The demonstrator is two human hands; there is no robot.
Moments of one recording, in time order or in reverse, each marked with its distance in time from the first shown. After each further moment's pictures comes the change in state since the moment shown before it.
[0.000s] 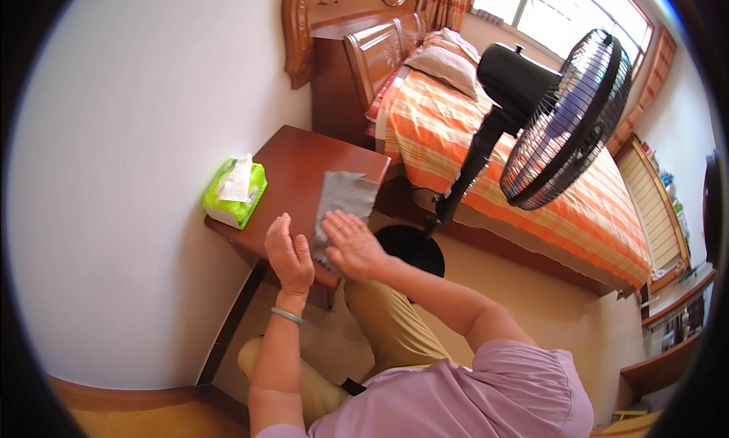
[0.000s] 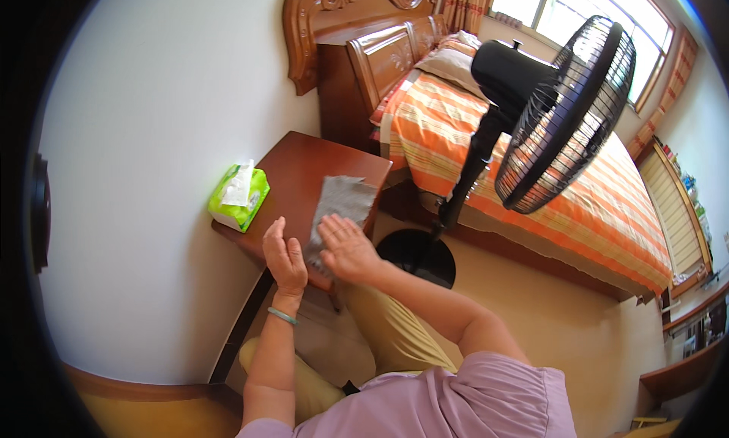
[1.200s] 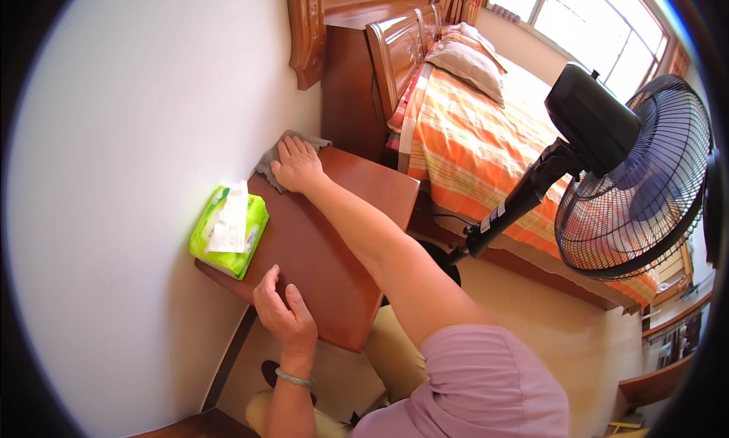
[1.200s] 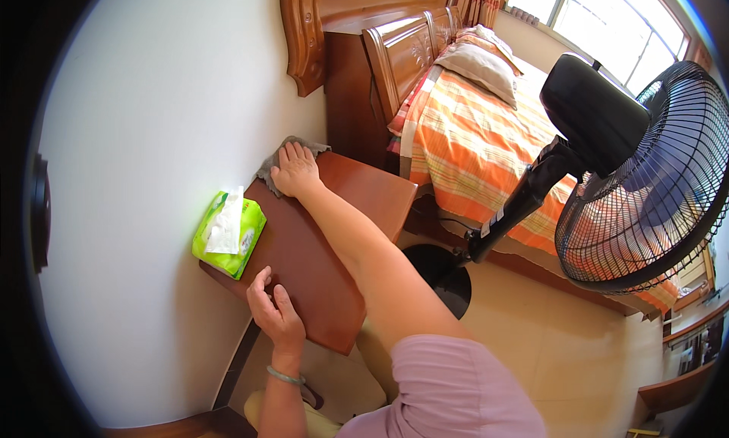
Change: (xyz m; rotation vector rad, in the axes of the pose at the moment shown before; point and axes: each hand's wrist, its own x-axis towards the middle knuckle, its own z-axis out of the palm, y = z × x) left_hand 0.011 -0.011 -0.001 0.054 0.005 -0.329; right_hand 0.298 0.088 0.096 0.000 -0.061 0.260
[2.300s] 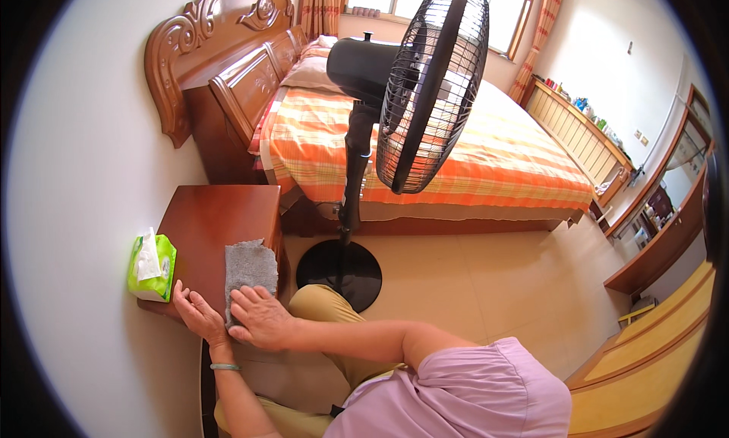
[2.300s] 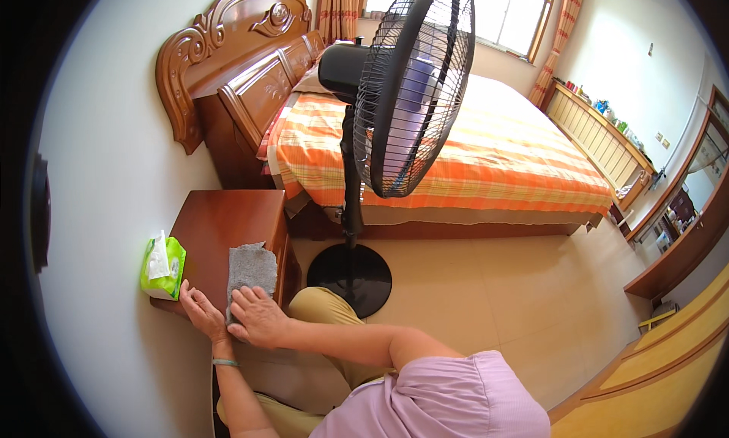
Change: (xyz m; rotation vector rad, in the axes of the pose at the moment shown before) left_hand -0.005 -0.040 0.008 -0.145 0.032 0.079; right_hand -0.351 -0.083 -0.092 0.183 0.107 -0.172
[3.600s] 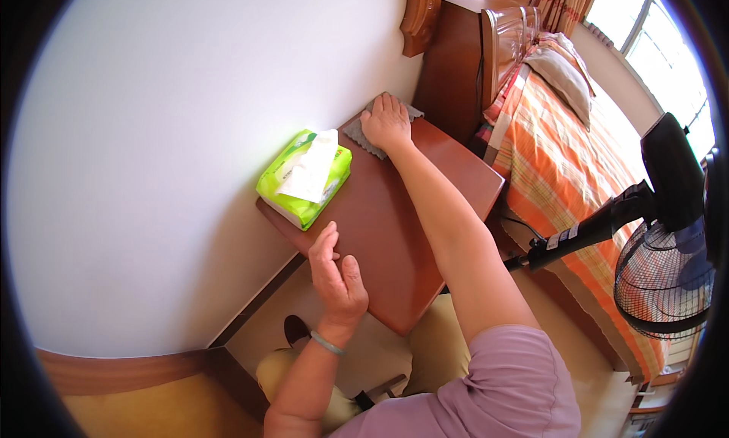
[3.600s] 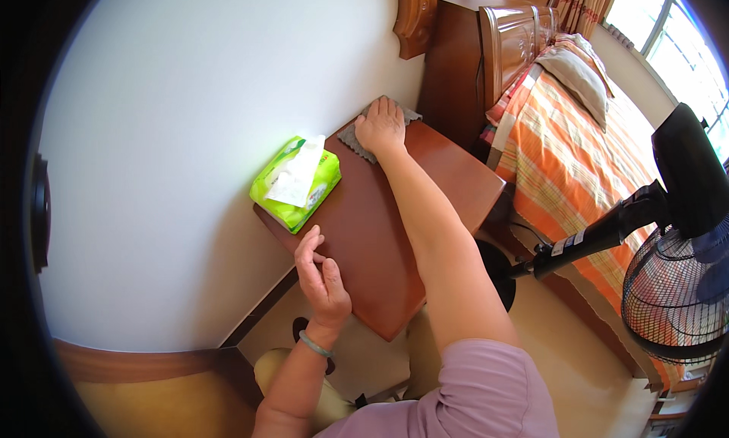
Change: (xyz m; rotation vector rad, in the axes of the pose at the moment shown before) left_hand 0.001 0.026 -0.005 -0.031 0.079 -0.028; right_hand 0.339 0.172 0.129 -0.208 0.115 0.154
